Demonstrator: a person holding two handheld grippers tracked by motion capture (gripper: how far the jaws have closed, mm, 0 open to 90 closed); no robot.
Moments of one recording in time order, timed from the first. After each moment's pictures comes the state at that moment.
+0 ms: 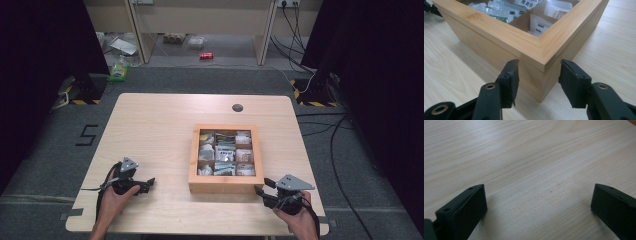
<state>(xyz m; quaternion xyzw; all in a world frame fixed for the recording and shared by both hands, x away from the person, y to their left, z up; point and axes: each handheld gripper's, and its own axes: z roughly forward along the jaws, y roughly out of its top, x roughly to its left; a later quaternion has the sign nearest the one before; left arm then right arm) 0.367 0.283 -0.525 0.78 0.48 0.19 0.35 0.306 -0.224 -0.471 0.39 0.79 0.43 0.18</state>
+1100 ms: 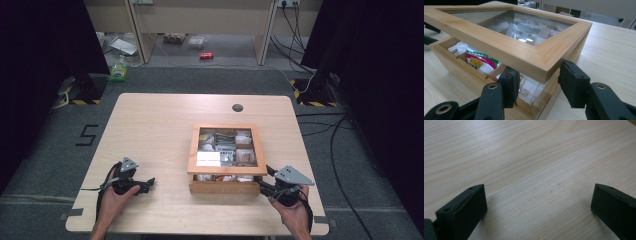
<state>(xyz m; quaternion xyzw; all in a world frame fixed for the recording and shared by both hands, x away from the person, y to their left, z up) 0.367 0.283 -0.525 0.79 0.48 0.19 0.34 0.317 -0.209 -0.448 0.40 0.75 0.47 0.25</state>
